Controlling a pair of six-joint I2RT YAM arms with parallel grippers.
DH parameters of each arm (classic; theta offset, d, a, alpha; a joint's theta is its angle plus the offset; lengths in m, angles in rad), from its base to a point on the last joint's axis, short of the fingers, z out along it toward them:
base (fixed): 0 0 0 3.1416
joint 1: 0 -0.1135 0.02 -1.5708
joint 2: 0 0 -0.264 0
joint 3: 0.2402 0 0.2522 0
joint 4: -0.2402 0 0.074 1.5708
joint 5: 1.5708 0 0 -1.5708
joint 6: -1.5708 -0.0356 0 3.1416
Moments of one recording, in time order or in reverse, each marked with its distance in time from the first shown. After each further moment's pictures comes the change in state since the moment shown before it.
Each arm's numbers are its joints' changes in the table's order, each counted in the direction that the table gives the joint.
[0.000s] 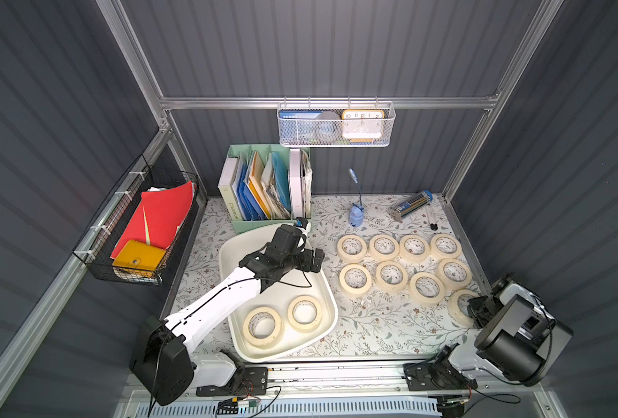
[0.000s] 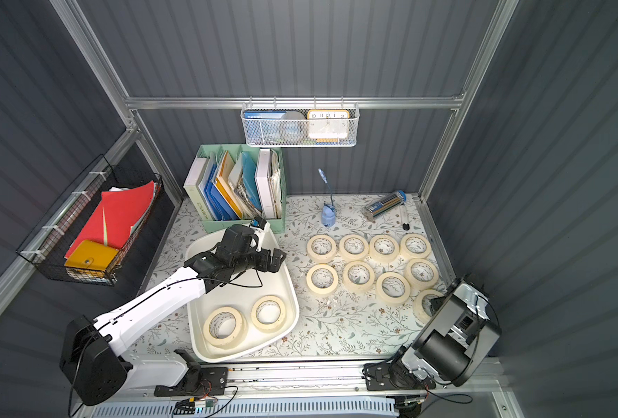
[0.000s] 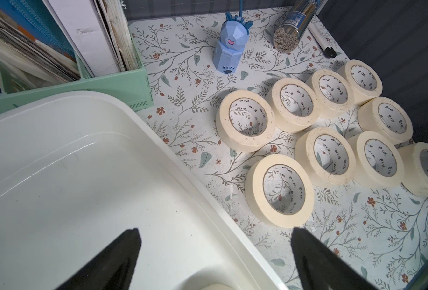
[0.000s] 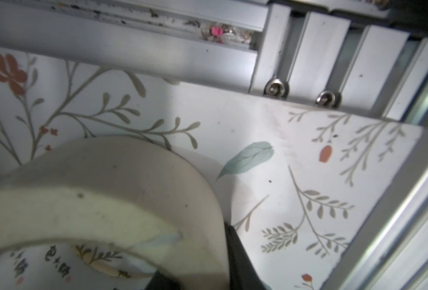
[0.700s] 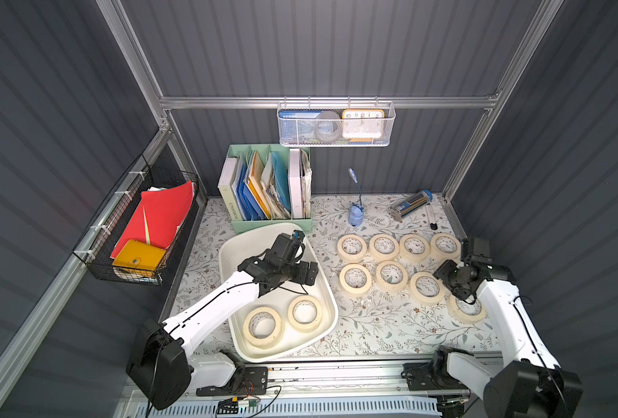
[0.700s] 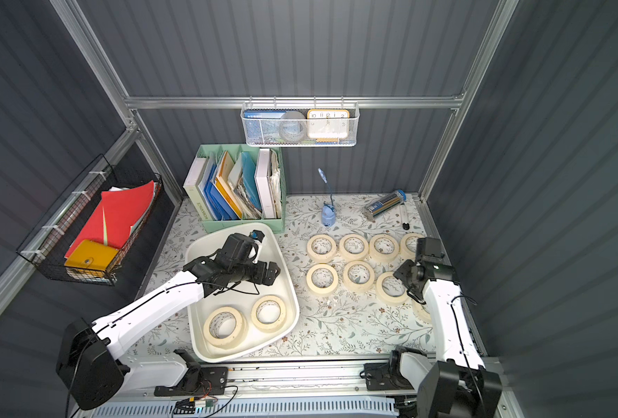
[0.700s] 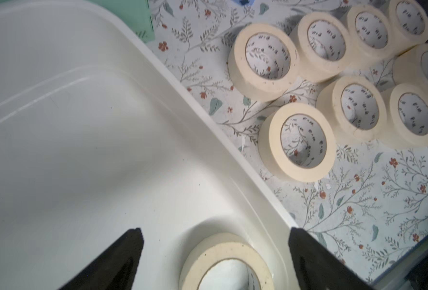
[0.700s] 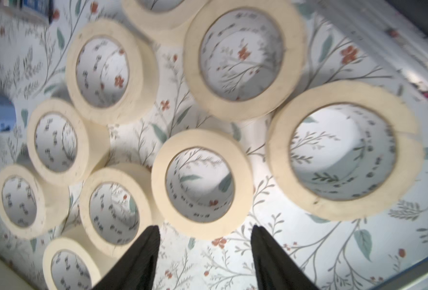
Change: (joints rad) left arm -0.001 0.043 -0.092 -0.172 0.040 0.049; right arm -0.678 0.276 0.191 -0.177 -0.017 -0.047
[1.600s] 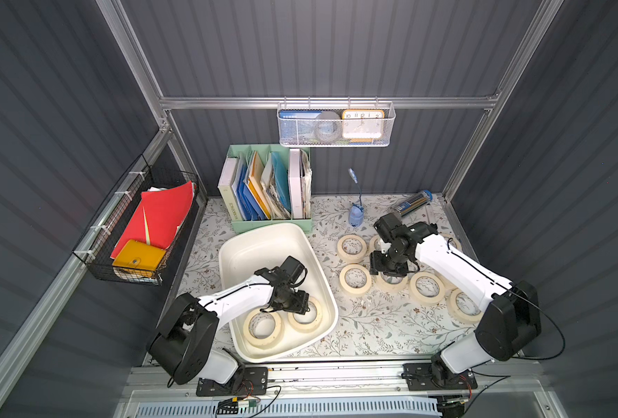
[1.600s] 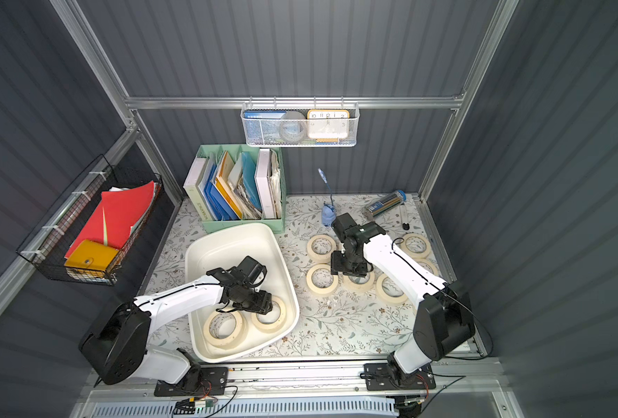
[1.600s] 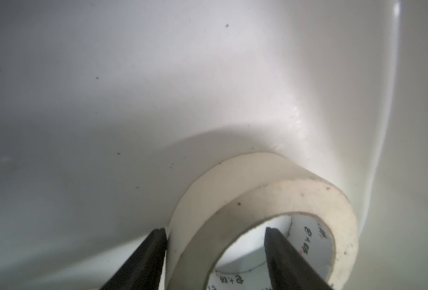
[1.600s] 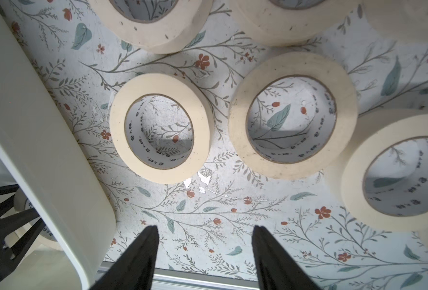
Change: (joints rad) left arm -0.001 -0.200 -0.171 -0.034 0.128 0.071; right arm -0.617 -0.444 0.436 -0.203 -0.055 0.108
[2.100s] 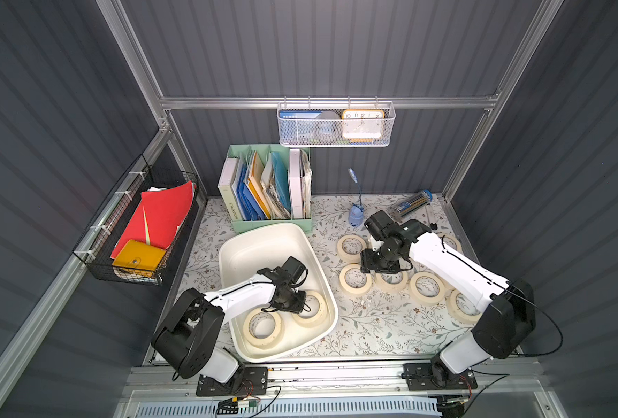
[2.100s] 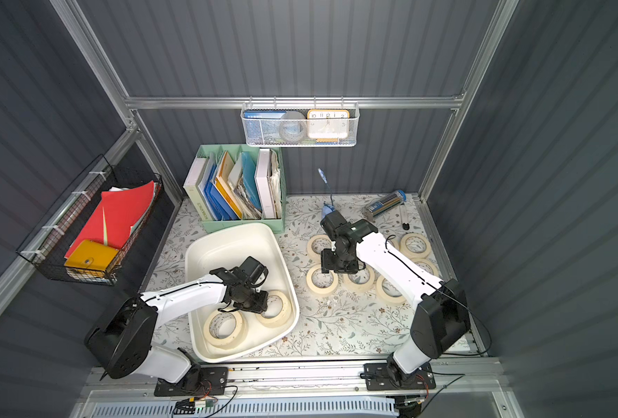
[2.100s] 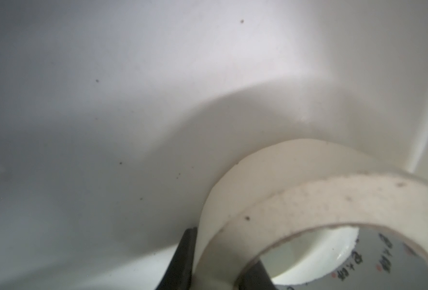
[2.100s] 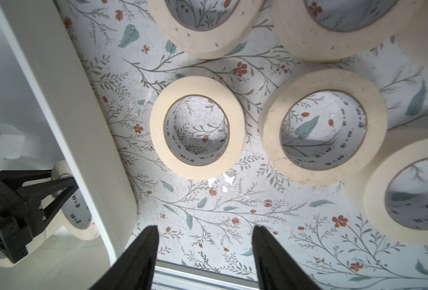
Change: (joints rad) left arm 0.000 -0.019 0.007 0.003 -0.030 -0.006; right arm -0.095 -0.033 0.100 -0.010 -0.012 -0.008
